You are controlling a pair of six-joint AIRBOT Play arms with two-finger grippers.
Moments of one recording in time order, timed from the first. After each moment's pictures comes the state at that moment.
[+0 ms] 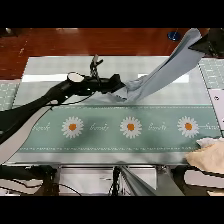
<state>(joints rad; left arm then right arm) -0.50 -1.65 1.21 0.19 -0.63 -1.17 -0.31 -1.44 1.75 -0.79 1.45 1.38</state>
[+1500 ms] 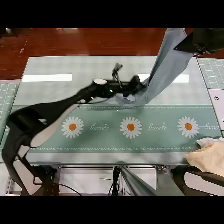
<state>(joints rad) -0.60 -1.92 1.48 -0.12 -0.68 -1.10 -0.11 -1.33 1.75 -0.89 1.47 1.40</state>
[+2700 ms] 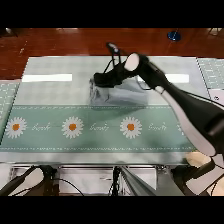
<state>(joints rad) 0.48 -1.07 1.48 0.11 -1.44 -0.97 0.60 -1.84 1.71 -0.96 0.89 1.64</state>
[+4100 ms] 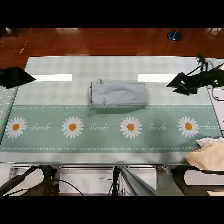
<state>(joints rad) 0.36 -1.15 1.26 0.97 -1.38 -1.12 -0.25 -1.53 1.24 -0.92 1.18 1.37</state>
